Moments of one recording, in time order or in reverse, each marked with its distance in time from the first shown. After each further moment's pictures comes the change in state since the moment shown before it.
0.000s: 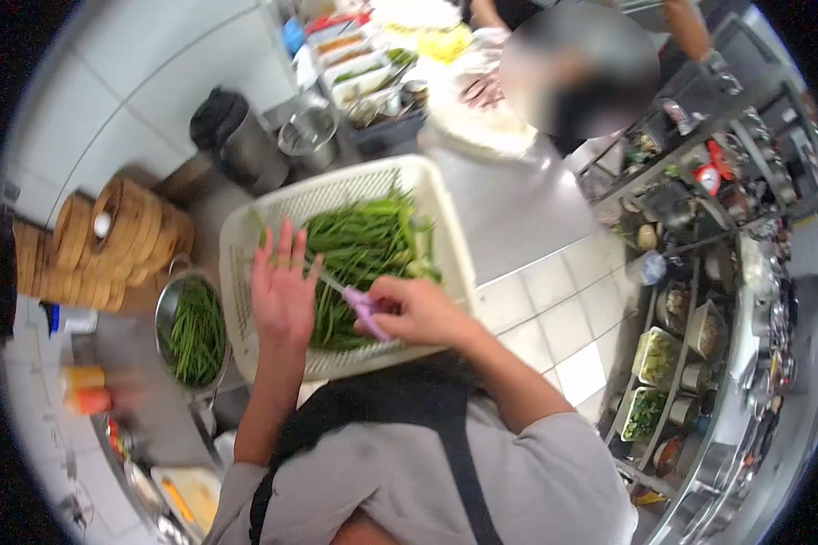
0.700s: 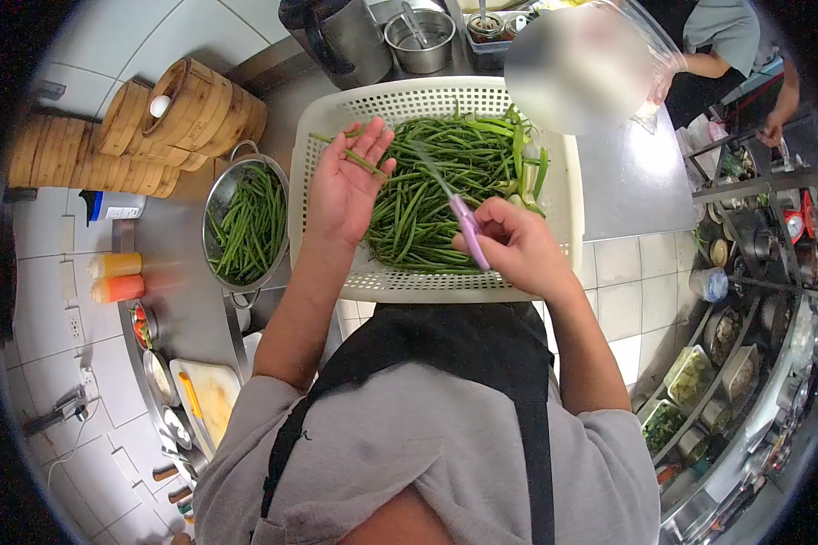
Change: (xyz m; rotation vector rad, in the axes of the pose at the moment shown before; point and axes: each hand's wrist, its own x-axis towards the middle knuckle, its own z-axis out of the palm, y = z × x) left_hand 0.024 0.020 -0.033 0.112 -0.017 -0.053; right_hand 0.001 -0.002 0.003 0.385 0.036 0.236
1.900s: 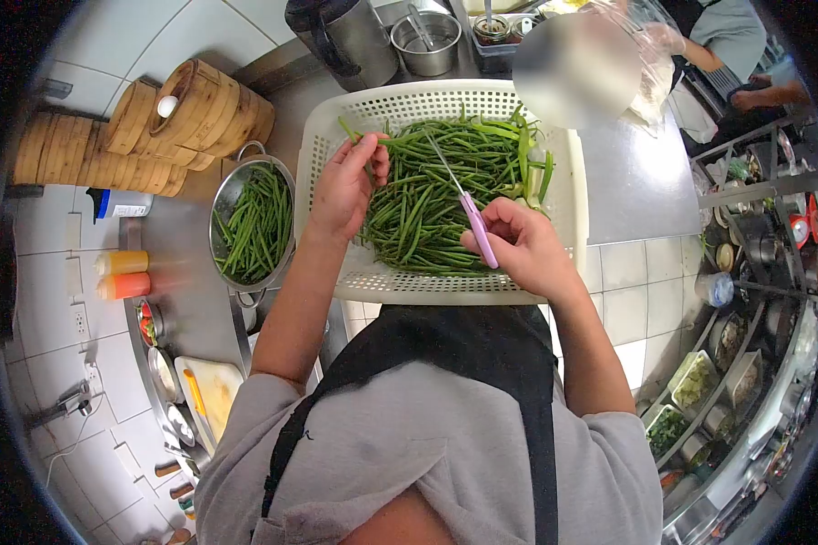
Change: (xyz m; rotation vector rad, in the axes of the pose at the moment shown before) left_hand 0.008 0.008 -0.012 0.381 -0.057 0.004; right_hand 0.003 0.000 0.001 0.048 0.000 0.026
